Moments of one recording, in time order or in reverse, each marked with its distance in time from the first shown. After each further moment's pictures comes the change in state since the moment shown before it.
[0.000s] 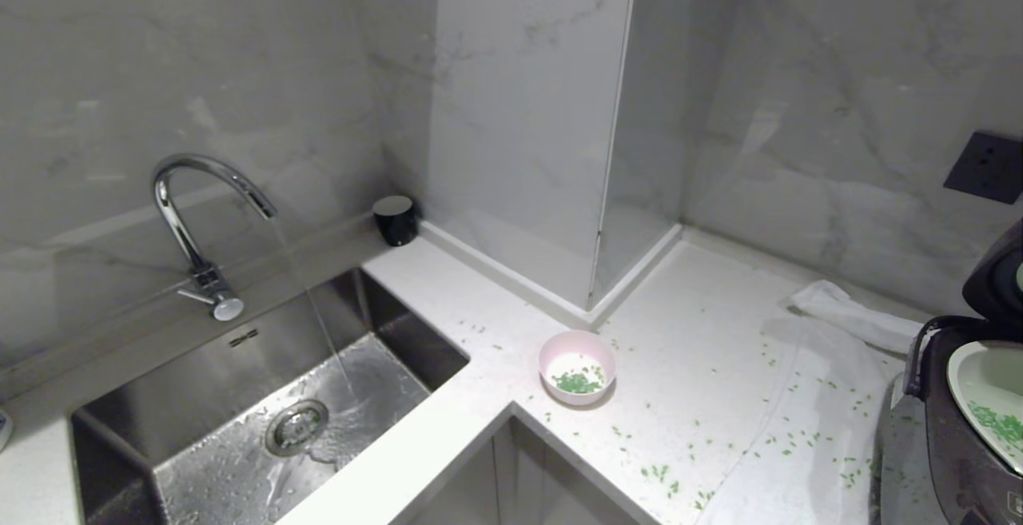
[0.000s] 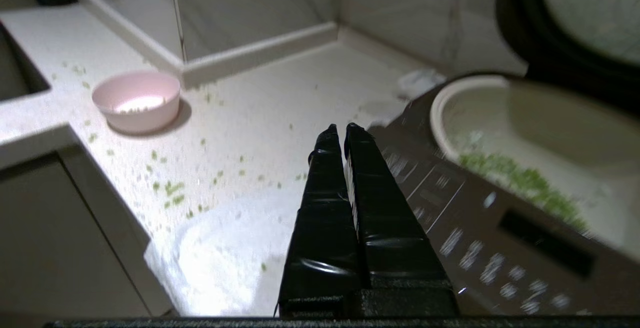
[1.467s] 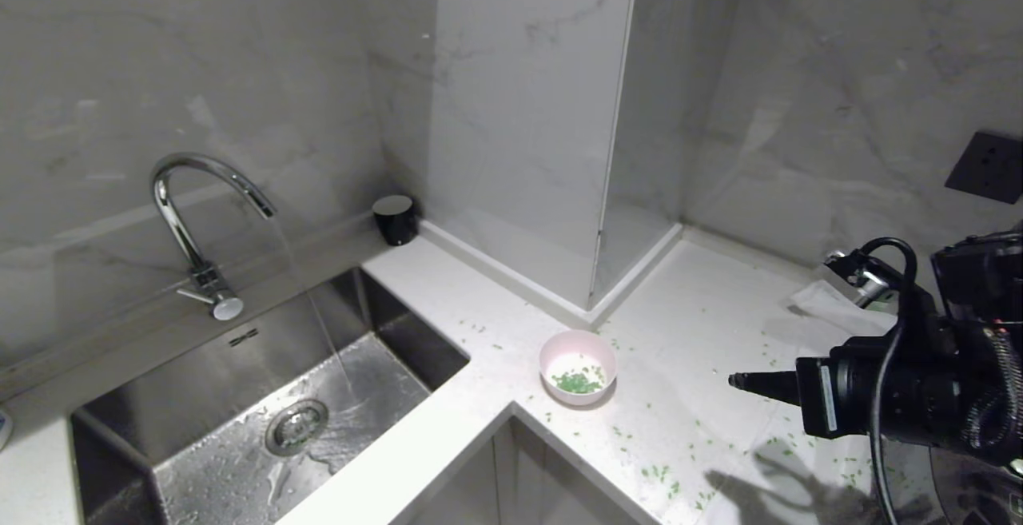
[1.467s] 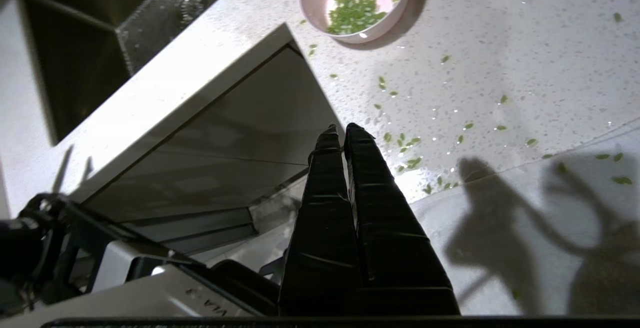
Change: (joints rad) left arm 0.000 0.000 0.000 -0.004 0.023 -0.051; right arm 0.359 1.376 -0.576 -0.111 0.228 0.428
